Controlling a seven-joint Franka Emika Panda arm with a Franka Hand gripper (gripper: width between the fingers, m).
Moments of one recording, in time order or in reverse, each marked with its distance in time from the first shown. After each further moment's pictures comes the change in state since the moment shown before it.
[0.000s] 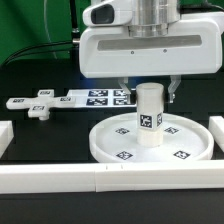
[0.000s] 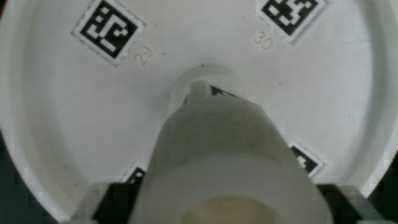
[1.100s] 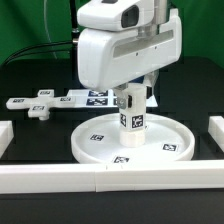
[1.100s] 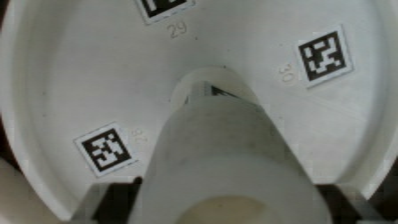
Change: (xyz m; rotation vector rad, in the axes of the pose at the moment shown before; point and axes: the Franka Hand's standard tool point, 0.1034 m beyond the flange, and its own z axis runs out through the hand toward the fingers) arm 0.003 0.021 -0.002 -0.058 -0.048 -0.899
